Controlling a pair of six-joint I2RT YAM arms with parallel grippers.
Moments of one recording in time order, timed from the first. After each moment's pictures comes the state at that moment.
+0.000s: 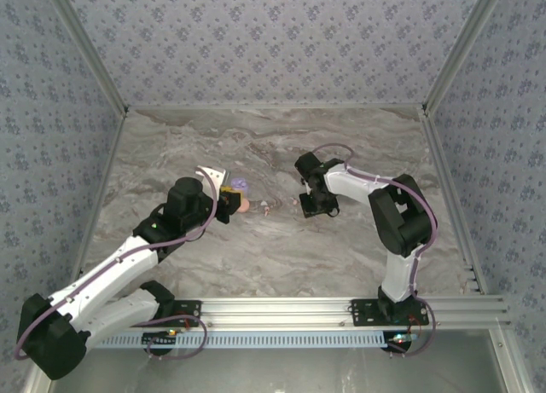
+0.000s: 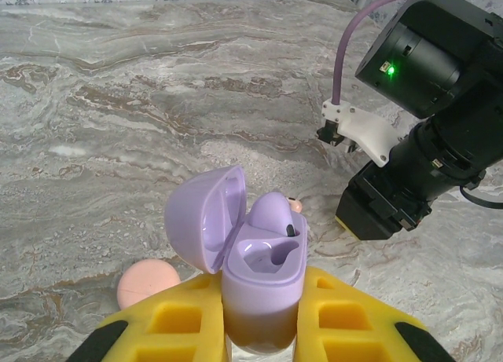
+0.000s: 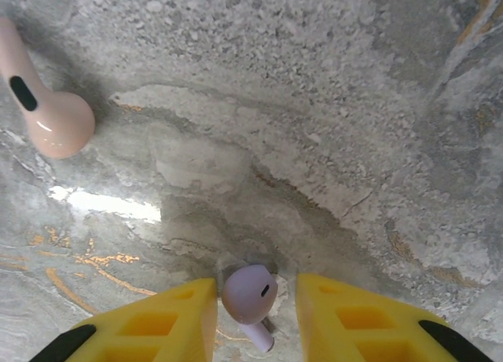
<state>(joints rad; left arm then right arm) -0.64 0.92 0.65 -0.16 0.09 -0.28 0.55 1.87 1.22 -0.80 0.01 0.29</state>
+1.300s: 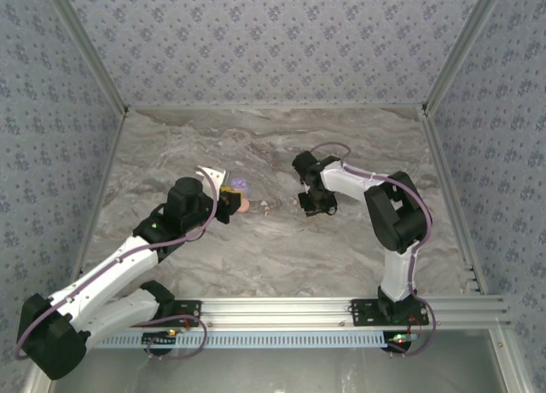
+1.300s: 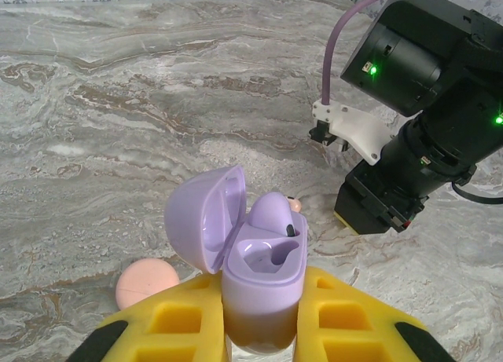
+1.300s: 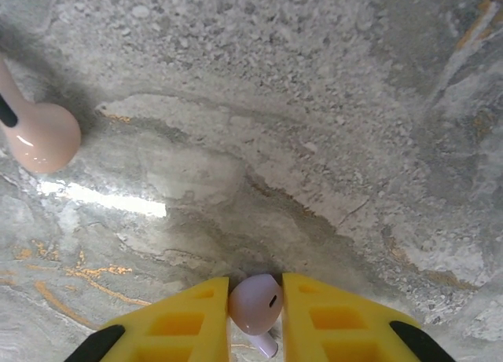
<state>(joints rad) -0.64 0.92 0.65 -0.16 0.09 -0.28 0.55 1.91 1.26 -0.84 0.03 0.31</state>
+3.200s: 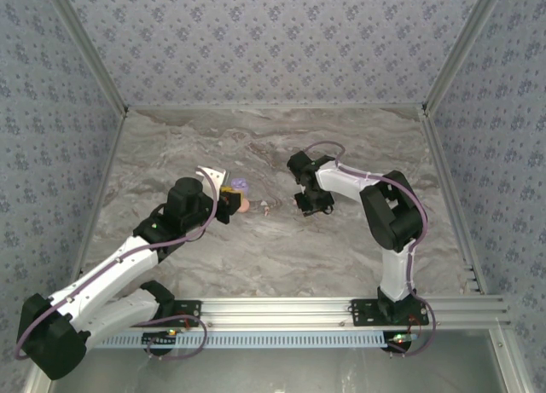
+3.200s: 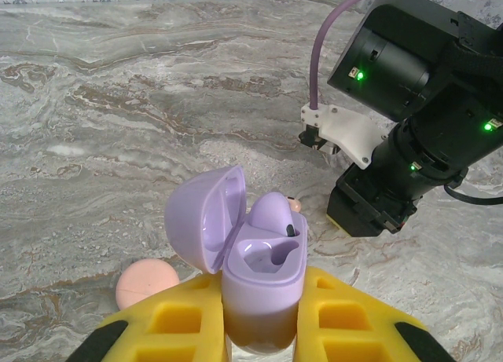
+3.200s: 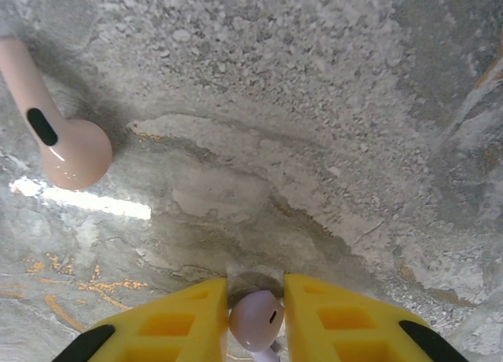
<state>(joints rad) -0.64 0.92 0.64 -0.16 0.09 -0.28 0.58 1.94 1.30 -0.86 0.07 0.27</state>
